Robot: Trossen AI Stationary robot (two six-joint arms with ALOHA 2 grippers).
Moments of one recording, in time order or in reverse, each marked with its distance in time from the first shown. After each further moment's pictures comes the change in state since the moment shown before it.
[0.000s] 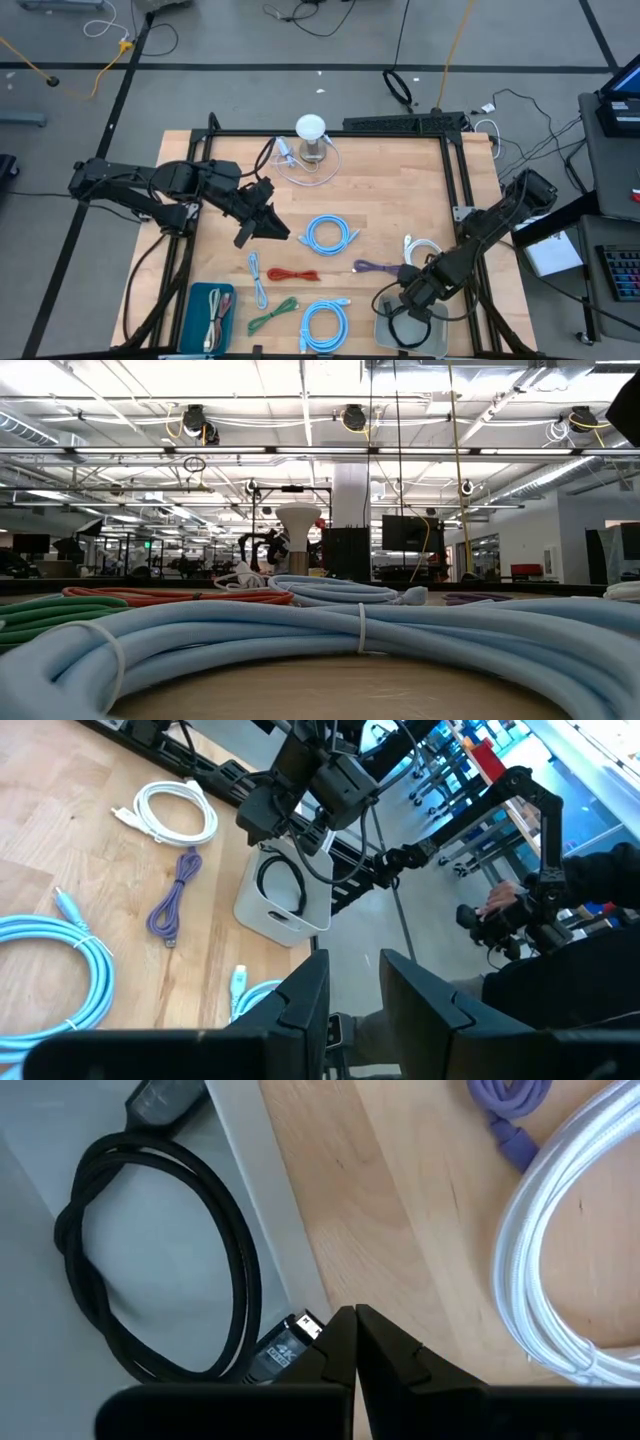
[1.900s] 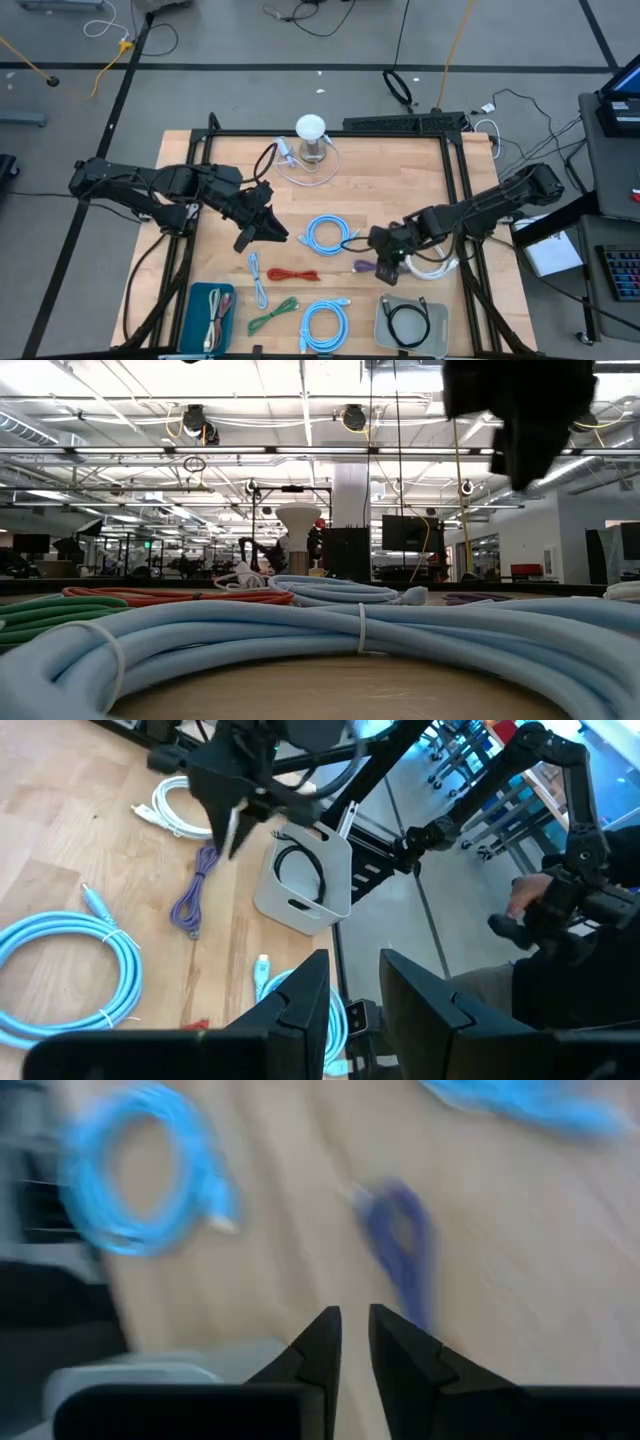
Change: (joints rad) left arm -0.029 0.000 0.000 -0.049 -0.050 0.067; right arm -0.409 -0.112 0.004 0.270 0.060 -0.448
